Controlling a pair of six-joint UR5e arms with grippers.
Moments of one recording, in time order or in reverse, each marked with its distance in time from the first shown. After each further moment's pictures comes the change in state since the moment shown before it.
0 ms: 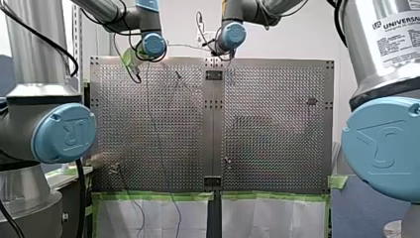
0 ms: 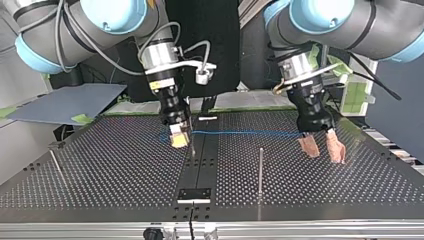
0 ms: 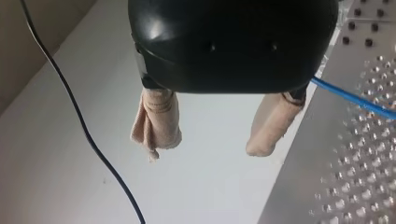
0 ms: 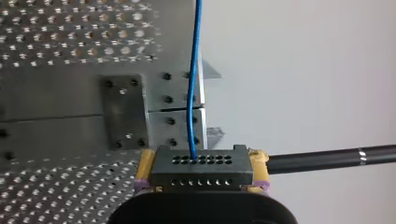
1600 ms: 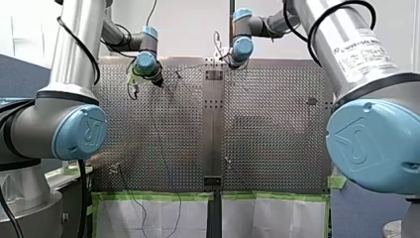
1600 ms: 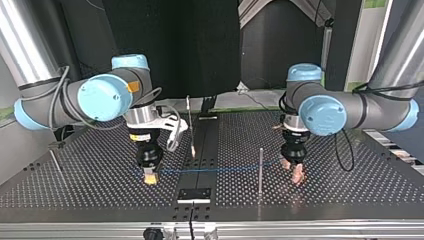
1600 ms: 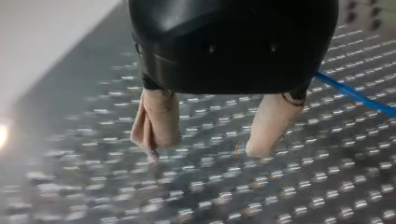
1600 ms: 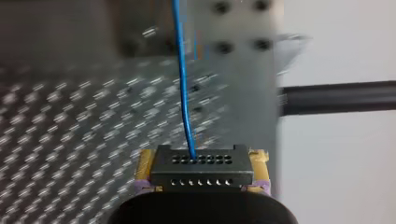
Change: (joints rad) left arm 0.190 -0.337 0.252 -0.350 0.466 0.079; right arm -0.163 0.243 -0.325 0.209 0.007 0.048
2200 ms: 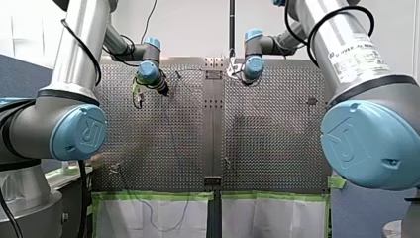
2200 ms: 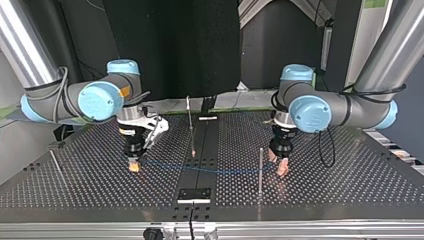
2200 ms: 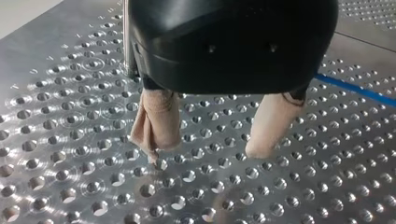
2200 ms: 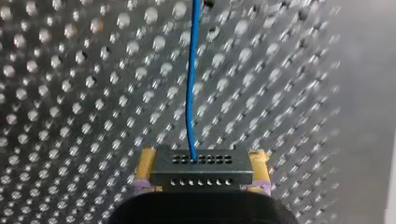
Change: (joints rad) left arm -0.015 -0.040 -0.029 0.042 0.064 0.002; right arm -0.094 0.008 0.162 -0.135 -0.001 0.153
